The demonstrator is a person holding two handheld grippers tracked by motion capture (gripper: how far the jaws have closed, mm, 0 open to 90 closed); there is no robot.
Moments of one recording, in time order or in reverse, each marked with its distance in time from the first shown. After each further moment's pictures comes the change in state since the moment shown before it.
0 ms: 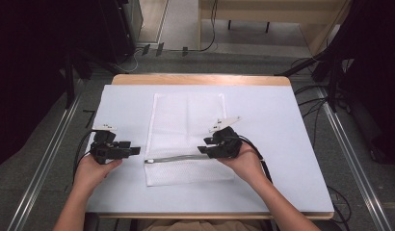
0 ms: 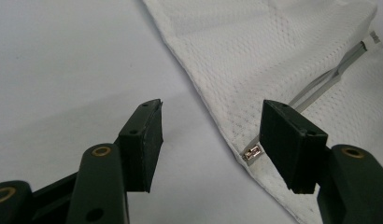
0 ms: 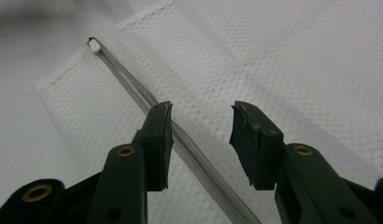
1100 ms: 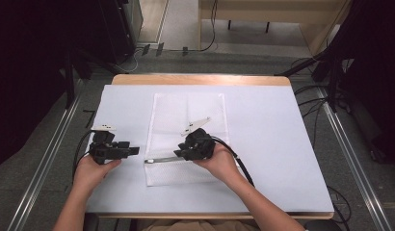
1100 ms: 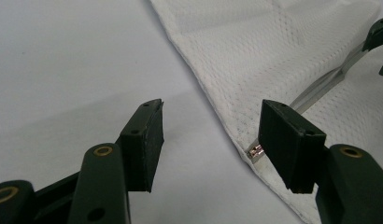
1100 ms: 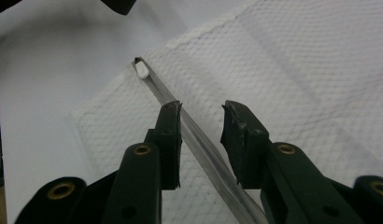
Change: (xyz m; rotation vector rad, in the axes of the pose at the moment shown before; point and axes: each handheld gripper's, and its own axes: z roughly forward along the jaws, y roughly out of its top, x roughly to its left) left arm 0.003 -0.002 0.000 -0.002 -0.003 -0.015; right arm 0.037 0.030 0.051 0.032 0.111 -0.048
